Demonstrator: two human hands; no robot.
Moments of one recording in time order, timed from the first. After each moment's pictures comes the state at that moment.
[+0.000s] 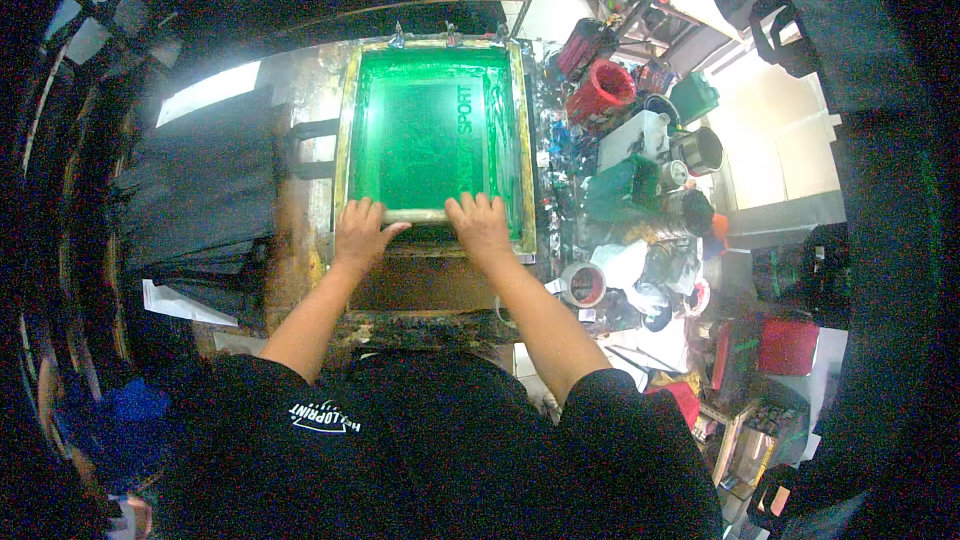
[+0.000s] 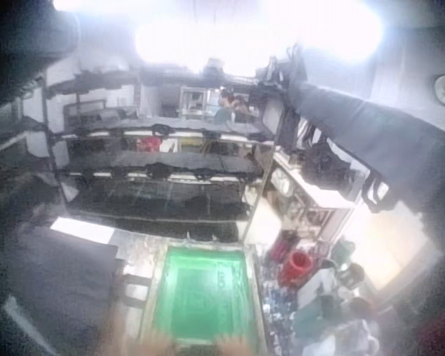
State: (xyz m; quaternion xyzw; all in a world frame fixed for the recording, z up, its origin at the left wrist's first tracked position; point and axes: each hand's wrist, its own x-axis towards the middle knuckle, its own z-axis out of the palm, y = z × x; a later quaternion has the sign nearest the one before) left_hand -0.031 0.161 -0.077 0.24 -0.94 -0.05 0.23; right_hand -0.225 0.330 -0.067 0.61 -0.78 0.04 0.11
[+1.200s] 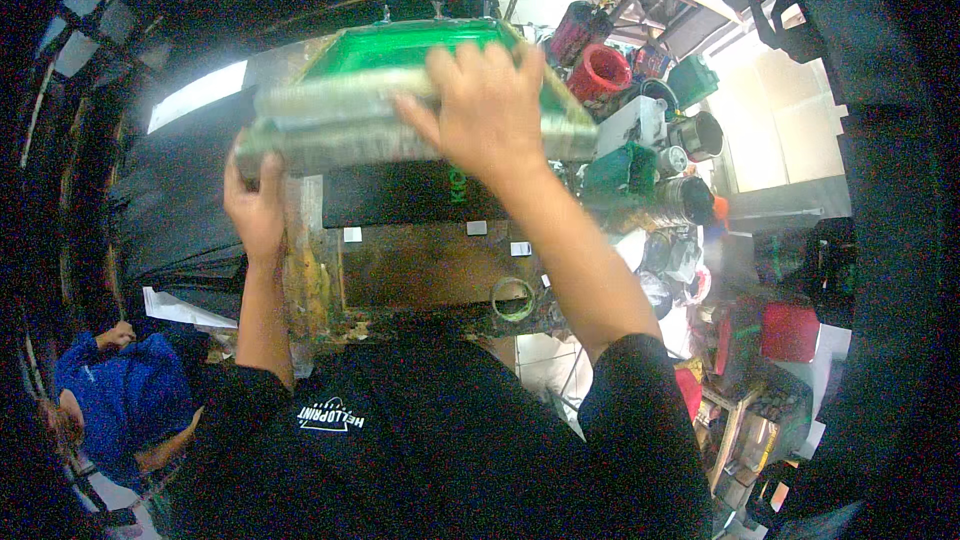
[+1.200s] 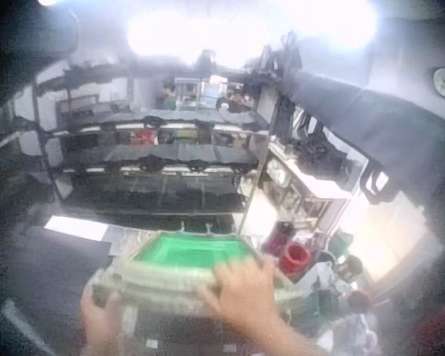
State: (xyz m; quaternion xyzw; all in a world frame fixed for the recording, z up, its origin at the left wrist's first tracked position) left_hand -0.017 0.104 0.081 0.35 -0.66 -0.45 0.49; right_hand -0.279 0.251 0.168 0.58 -0.74 0.19 0.28
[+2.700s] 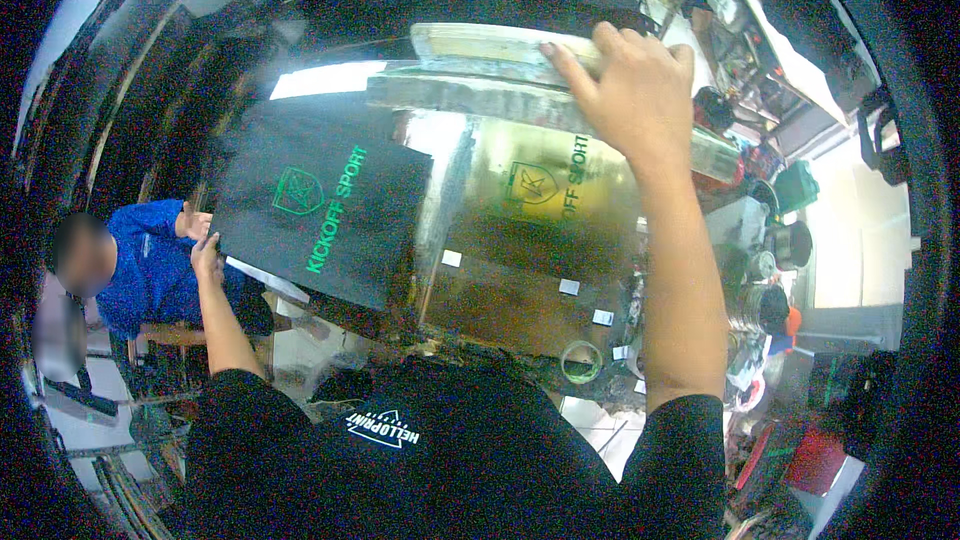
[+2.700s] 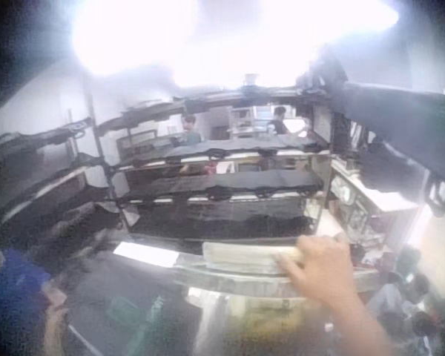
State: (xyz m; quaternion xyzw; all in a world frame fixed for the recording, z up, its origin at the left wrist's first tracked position) left_hand 0.519 -0.041 0.074 0.68 -0.43 -0.34 0.49; right_hand -0.306 0.197 0.232 0.57 -0.73 0.27 0.25
